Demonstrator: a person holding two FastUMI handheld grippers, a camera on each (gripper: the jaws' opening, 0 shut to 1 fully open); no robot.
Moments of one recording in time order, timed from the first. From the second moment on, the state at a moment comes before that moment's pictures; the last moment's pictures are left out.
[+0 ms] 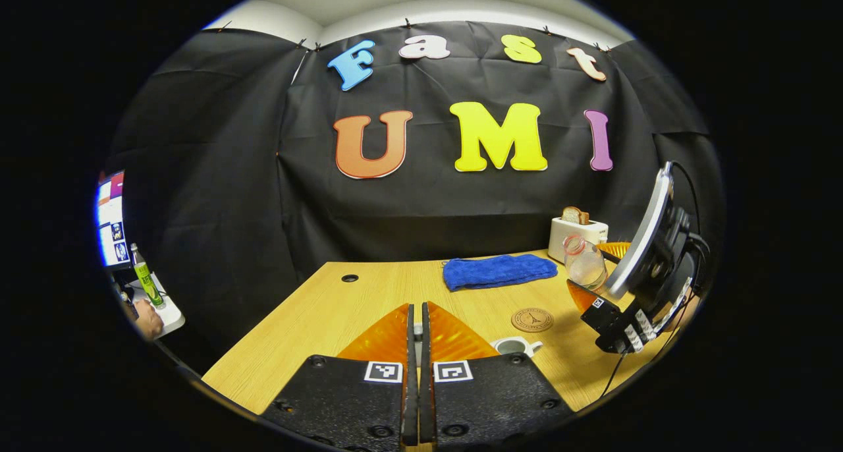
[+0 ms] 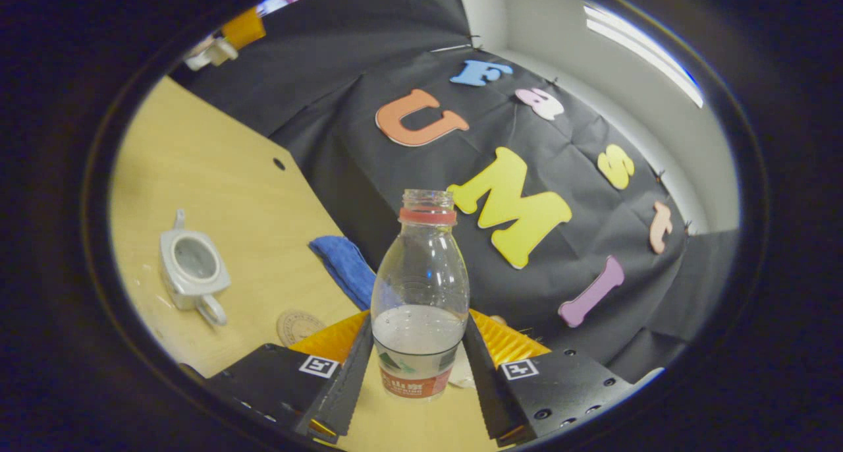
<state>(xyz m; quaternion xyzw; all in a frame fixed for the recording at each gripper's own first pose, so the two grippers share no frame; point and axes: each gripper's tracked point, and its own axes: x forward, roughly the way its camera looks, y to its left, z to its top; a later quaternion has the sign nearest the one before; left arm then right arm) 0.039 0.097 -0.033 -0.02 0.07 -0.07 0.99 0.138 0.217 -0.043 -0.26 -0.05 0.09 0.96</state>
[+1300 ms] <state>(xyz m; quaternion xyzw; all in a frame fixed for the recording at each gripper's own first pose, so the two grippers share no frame) 0.048 0.102 -0.047 -0.02 0.09 -0.07 0.99 0.196 0.249 -0.062 0.06 0.06 0.15 0.99</state>
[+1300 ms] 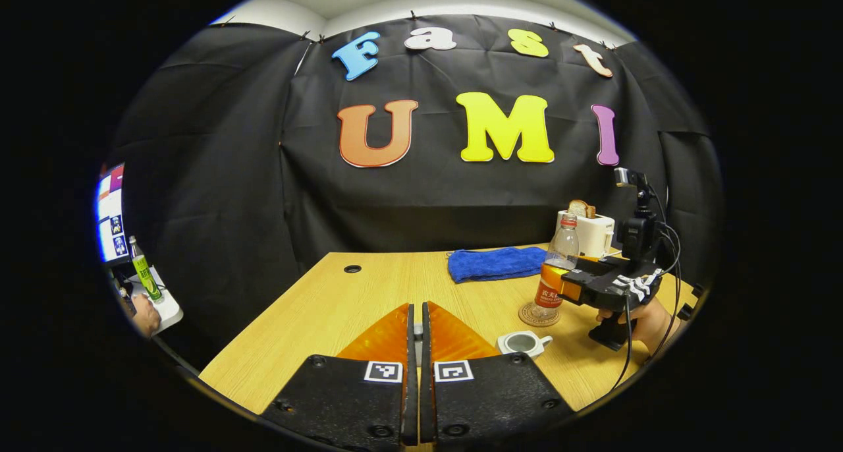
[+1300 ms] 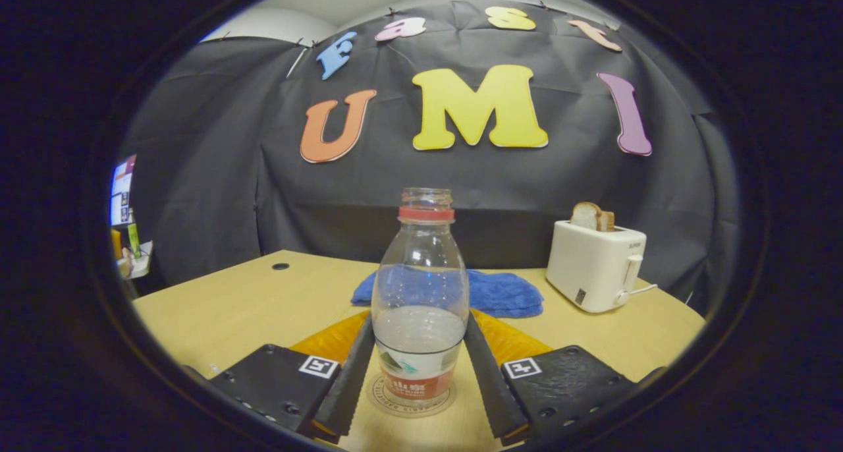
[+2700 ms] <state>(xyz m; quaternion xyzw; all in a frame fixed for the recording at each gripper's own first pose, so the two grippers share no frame) 0.047 0.021 -0.048 -0.08 0.08 -0.18 0.98 0.116 0.179 -0.050 0.04 0.01 0.13 0.99</state>
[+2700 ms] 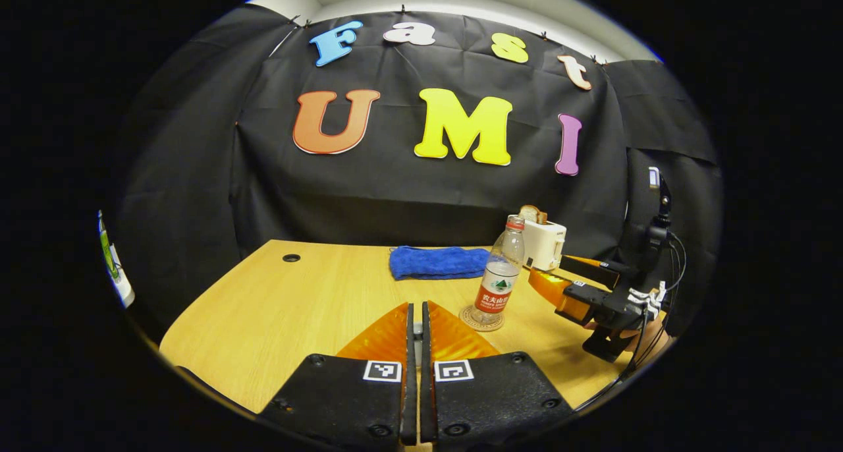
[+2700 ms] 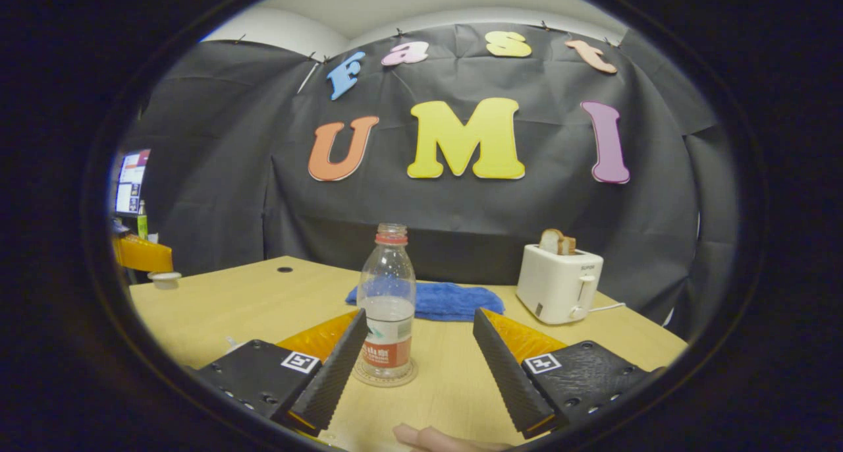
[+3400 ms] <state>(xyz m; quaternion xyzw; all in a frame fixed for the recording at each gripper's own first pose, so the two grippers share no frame) 0.081 -0.042 -0.112 -0.13 0.13 -0.20 0.96 0.071 0.129 -0.053 0.06 -0.04 0.13 0.99</state>
